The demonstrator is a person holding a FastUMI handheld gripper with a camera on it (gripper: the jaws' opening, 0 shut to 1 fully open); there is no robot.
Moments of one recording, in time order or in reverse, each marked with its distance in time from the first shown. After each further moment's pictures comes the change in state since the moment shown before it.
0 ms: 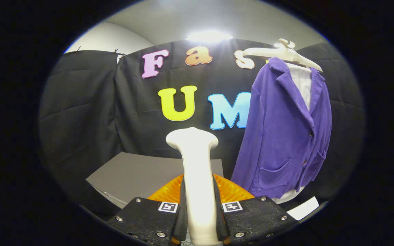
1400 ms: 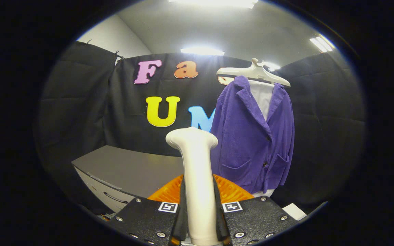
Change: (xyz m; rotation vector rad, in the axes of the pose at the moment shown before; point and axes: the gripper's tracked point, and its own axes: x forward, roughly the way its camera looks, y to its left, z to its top) arm -0.077 -0.060 -0.035 -0.076 -0.129 -0.186
